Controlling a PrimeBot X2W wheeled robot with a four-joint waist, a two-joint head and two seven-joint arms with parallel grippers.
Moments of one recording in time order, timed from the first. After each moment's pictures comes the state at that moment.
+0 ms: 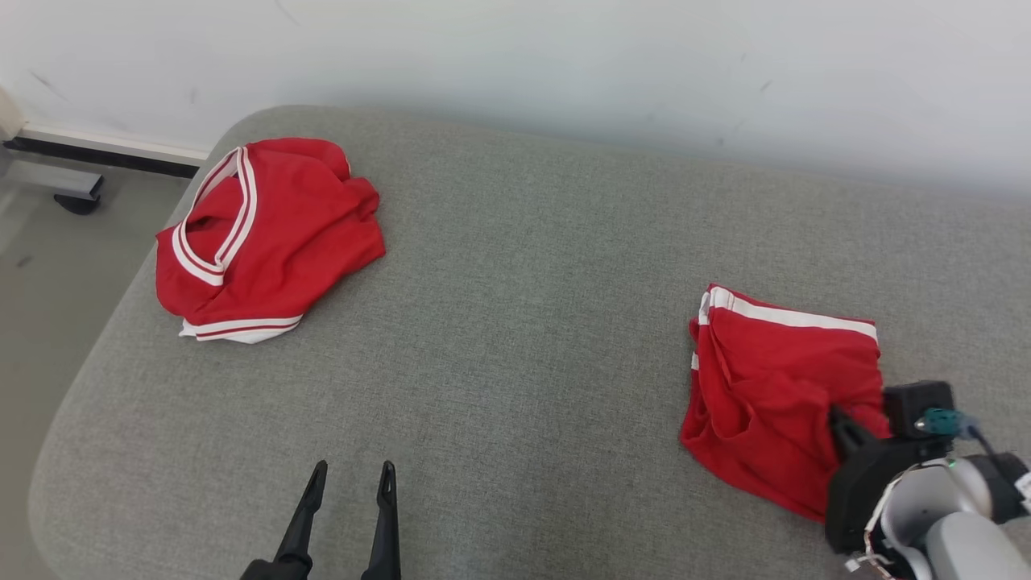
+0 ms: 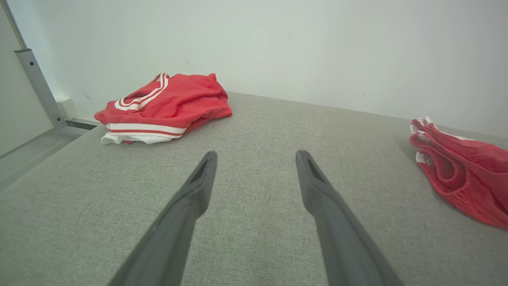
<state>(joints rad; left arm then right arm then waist) 0.03 0.05 -0.21 0.11 -0.20 0.01 -0.26 -0.26 -0.31 0.09 0.42 0.23 0.13 0.23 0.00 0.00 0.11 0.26</state>
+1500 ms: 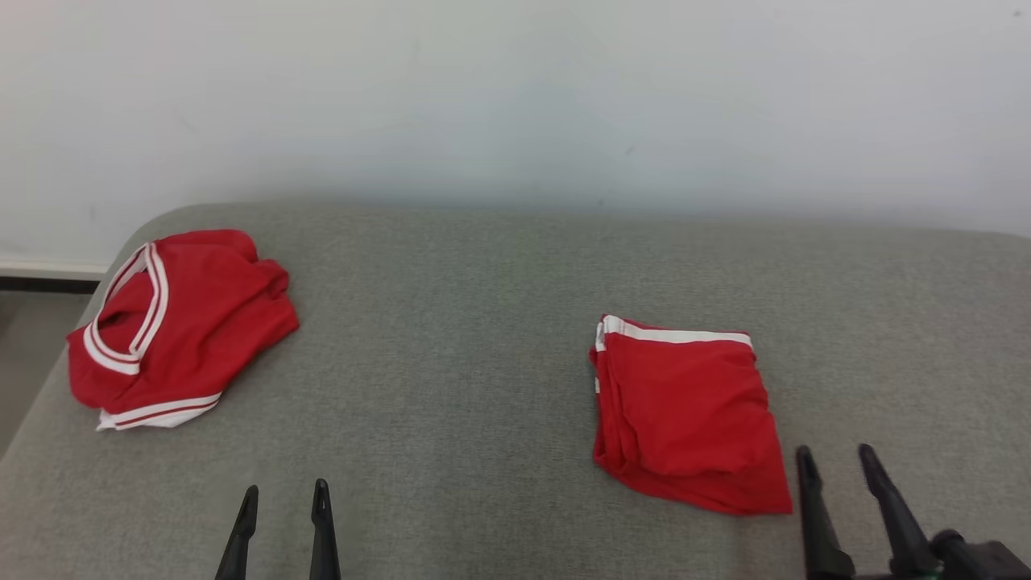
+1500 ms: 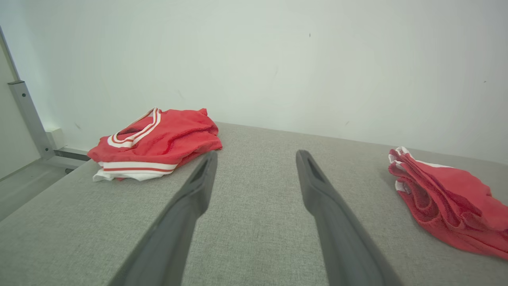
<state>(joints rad) 0.10 0.05 -0.09 0.06 -0.19 0.01 -0.26 0.12 -0.08 0.04 -0.02 0.25 0.13 -0.18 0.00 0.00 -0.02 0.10</state>
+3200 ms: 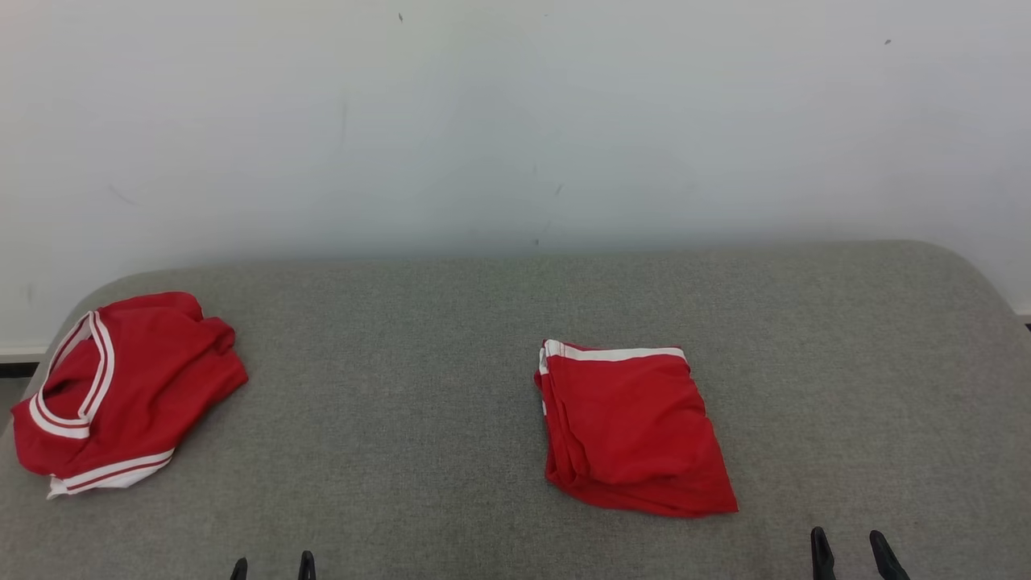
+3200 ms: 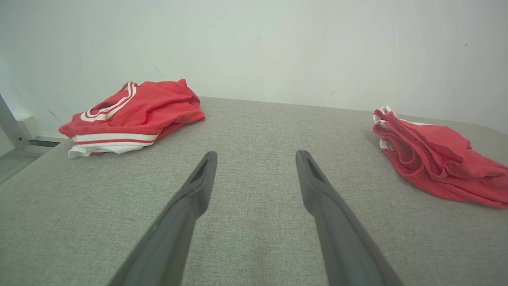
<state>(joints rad) 0.18 0.05 -0.02 0.16 -0.17 -0.04 -0.26 0.18 -0.08 -0.02 0.21 0.26 0.13 -0.26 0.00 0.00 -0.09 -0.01</state>
